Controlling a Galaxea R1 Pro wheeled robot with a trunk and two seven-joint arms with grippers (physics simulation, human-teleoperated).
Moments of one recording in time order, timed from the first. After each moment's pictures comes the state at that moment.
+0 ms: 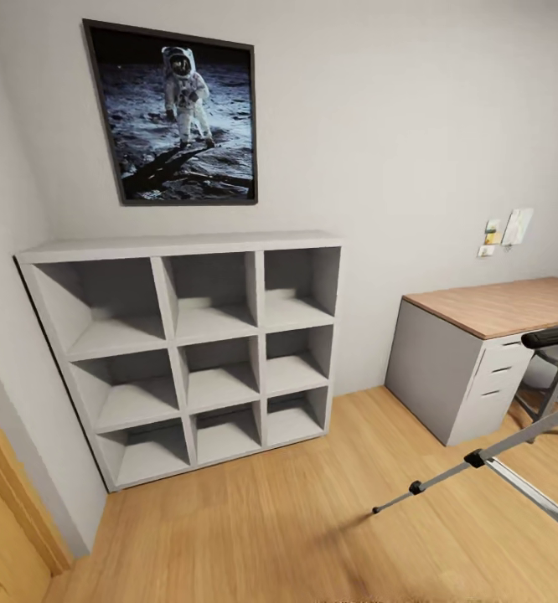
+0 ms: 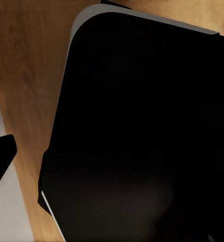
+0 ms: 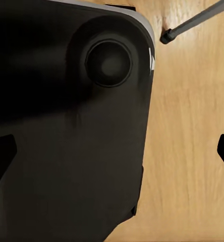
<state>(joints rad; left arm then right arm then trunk) 0.00 0.00 0.06 -0.03 0.22 -0.03 0.00 0.00 -0.02 0.00 0.00 0.08 -0.07 -0.01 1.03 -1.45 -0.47</state>
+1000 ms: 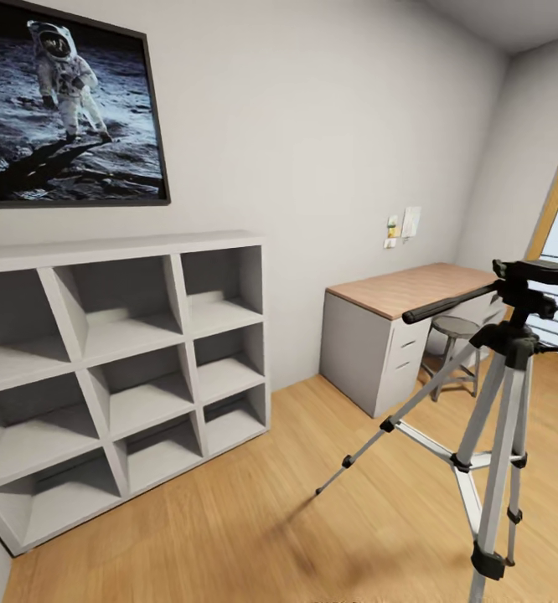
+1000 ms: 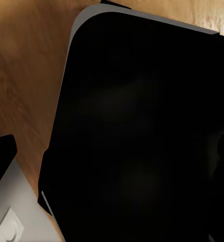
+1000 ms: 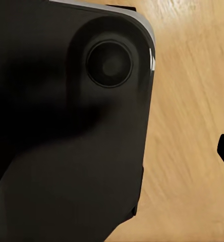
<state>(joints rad) 0.00 0.00 0.06 -0.03 0.22 -0.03 0.00 0.00 -0.02 0.00 0.00 0.08 -0.07 -0.01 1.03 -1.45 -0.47</state>
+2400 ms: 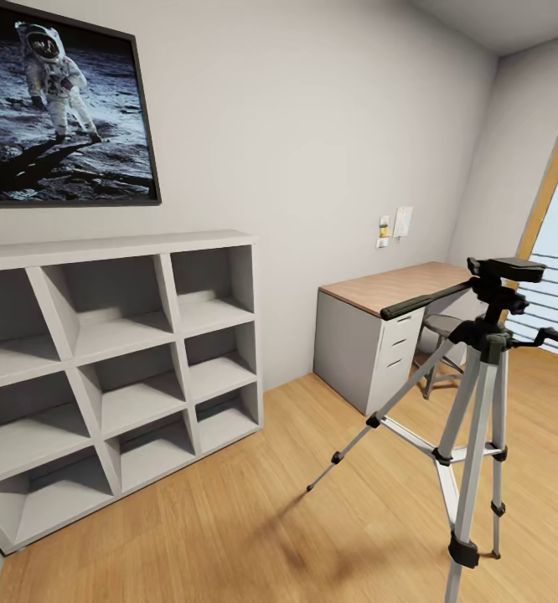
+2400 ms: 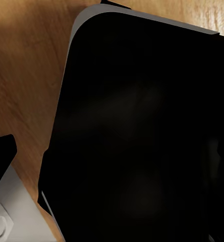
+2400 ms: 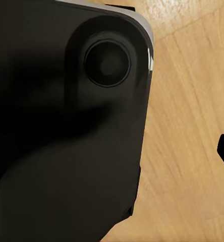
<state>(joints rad) 0.00 0.00 0.06 -0.03 0.22 -0.03 0.00 0.00 -0.02 0.00 0.00 0.08 -0.07 -0.01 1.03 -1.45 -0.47</state>
